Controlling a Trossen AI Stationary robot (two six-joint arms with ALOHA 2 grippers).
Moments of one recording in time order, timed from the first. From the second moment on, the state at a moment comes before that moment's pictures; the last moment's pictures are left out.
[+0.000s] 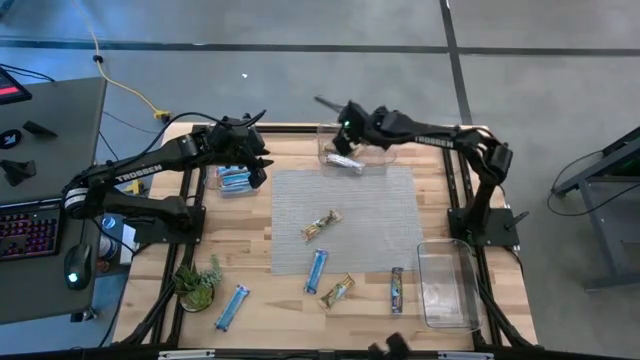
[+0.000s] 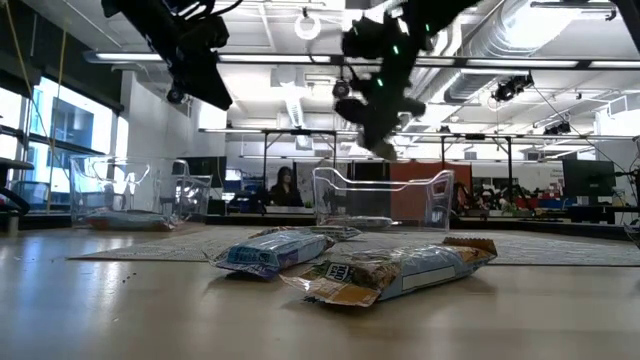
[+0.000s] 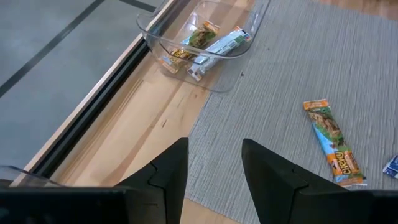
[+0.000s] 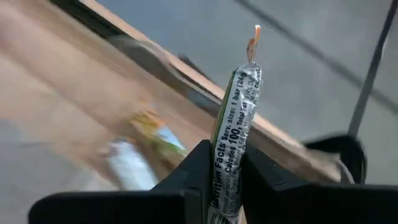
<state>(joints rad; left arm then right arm) 0.47 1.04 0.92 -0.57 -0.01 0.02 -0.46 1.81 1.48 -0.64 0.46 0.34</state>
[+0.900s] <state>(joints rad) 0.47 1.04 0.92 -0.57 -0.01 0.03 -0.60 1.81 1.16 -0.38 0.21 0.33</state>
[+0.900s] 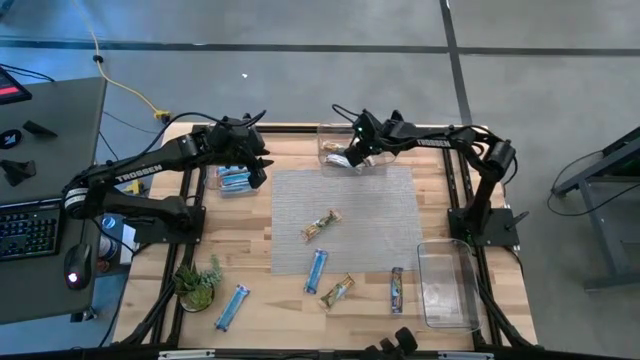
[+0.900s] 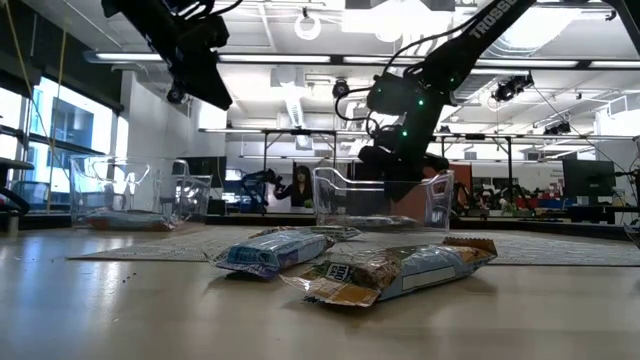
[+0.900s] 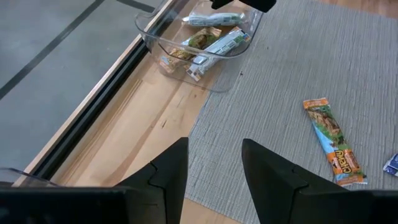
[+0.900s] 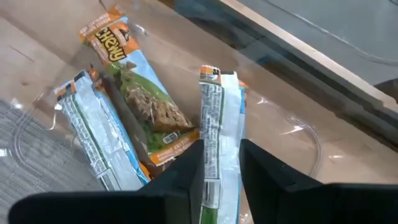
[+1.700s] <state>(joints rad) 0.47 1.09 0.92 -0.58 0.00 0.03 -0.16 1.81 1.61 -0.67 -0.12 -0.29</state>
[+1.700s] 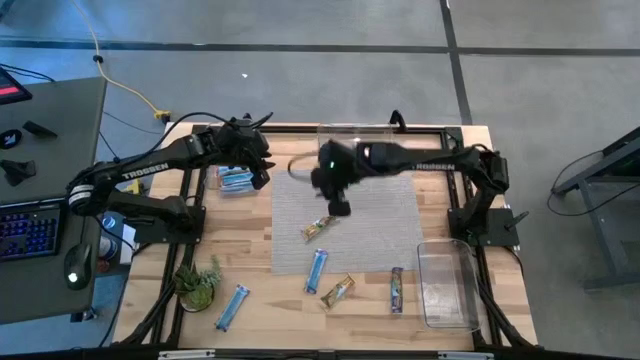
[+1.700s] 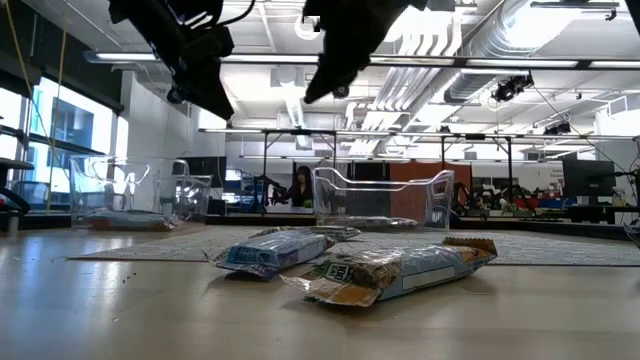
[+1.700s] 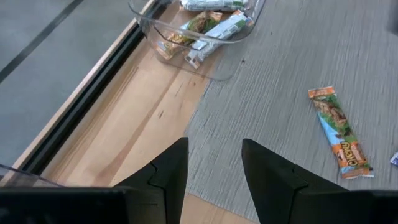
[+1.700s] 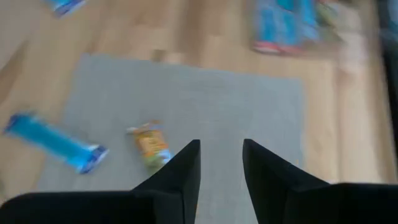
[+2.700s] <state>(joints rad) 0.47 1.09 0.92 -0.58 0.13 -0.01 0.00 1.81 1.06 0.12 -0.20 -0.29</state>
